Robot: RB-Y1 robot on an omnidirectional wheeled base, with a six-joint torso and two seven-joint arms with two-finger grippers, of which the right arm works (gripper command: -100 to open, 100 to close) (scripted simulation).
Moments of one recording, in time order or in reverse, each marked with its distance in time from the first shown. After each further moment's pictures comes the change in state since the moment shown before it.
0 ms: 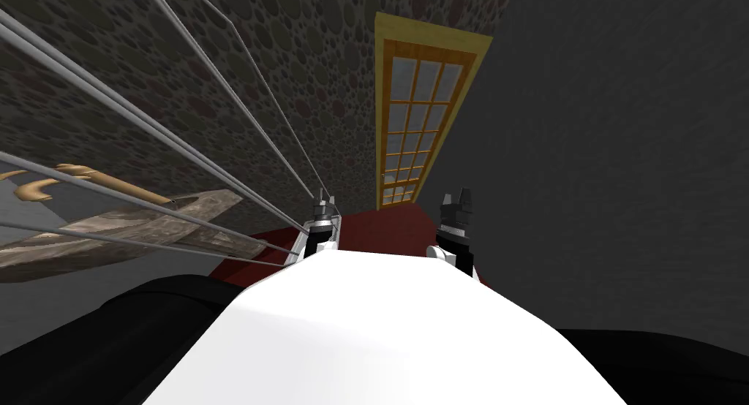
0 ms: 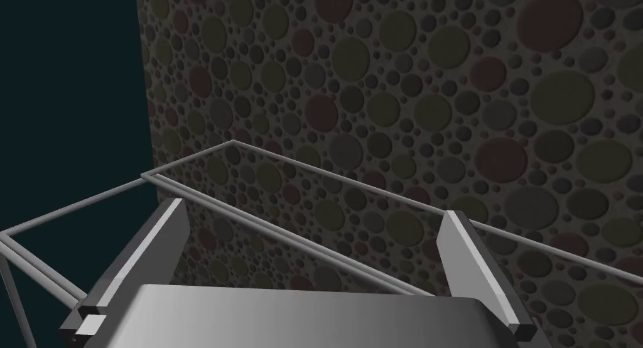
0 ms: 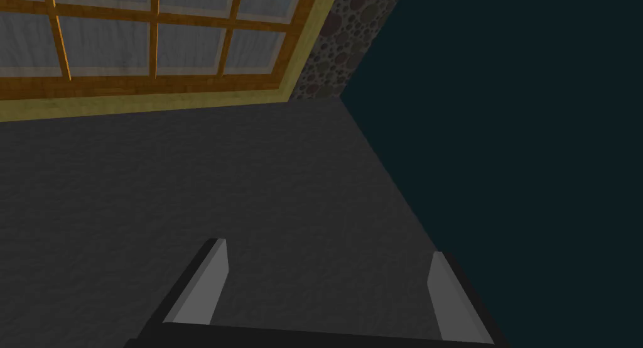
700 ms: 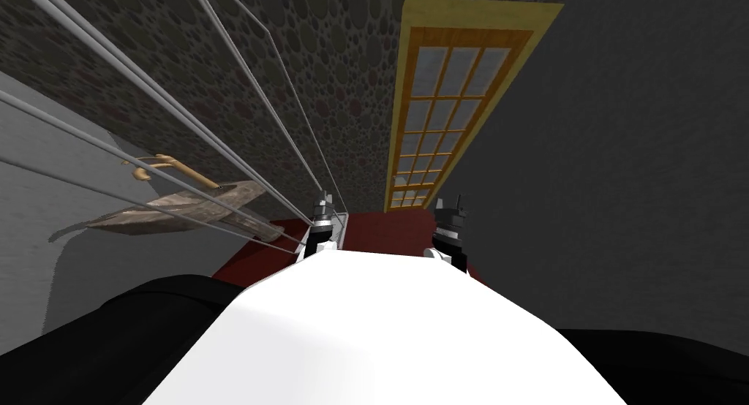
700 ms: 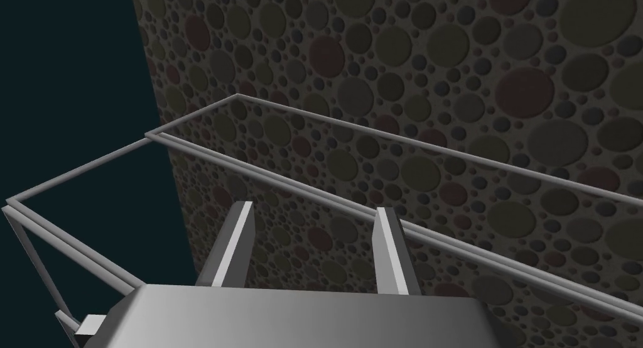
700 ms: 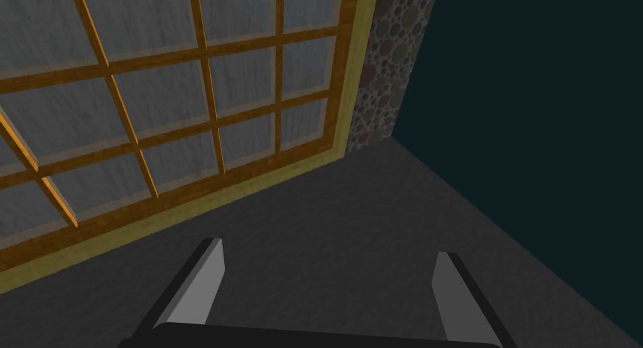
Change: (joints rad) arm 0.003 -0.051 0.045 0.106 -0.115 -0.071 -0.126
